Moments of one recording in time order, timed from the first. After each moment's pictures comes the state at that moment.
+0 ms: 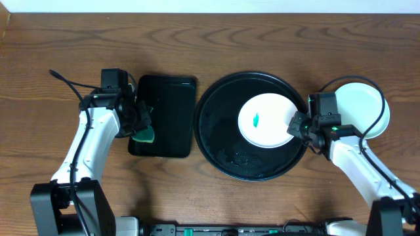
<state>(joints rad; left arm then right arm) 0.05 1.55 1.04 -0.83 0.12 -0.32 0.14 1.46 0.72 -0.36 -0.03 0.55</state>
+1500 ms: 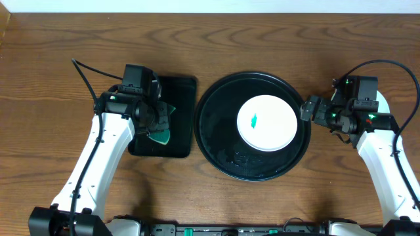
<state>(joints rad) -0.15 1.44 1.13 -0.99 0.12 -0.26 -0.05 1.37 0.94 -0.63 -0.16 0.29</state>
